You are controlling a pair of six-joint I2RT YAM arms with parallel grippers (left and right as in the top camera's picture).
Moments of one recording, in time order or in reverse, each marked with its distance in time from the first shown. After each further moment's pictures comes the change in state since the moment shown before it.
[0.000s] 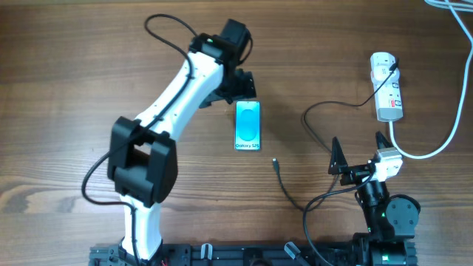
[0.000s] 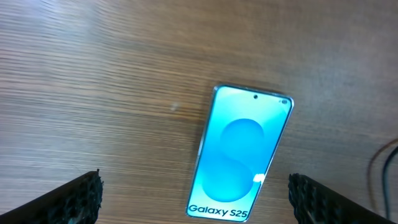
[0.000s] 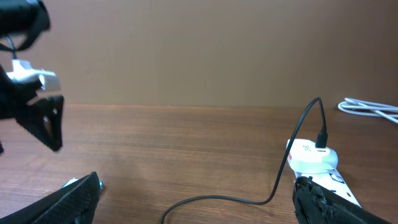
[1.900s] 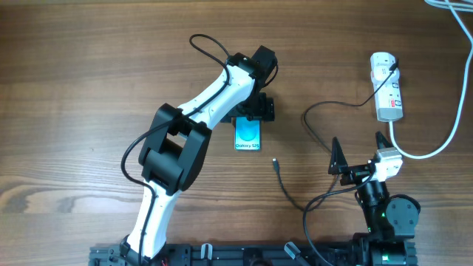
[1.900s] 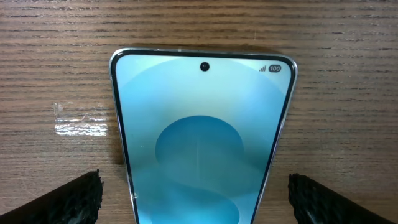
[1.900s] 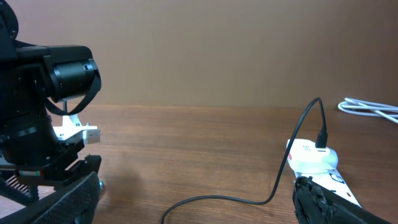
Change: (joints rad) left arm -0.106 0.177 0.000 0.056 0.046 0.057; right arm 0.000 0.000 0.000 0.000 0.000 0.000
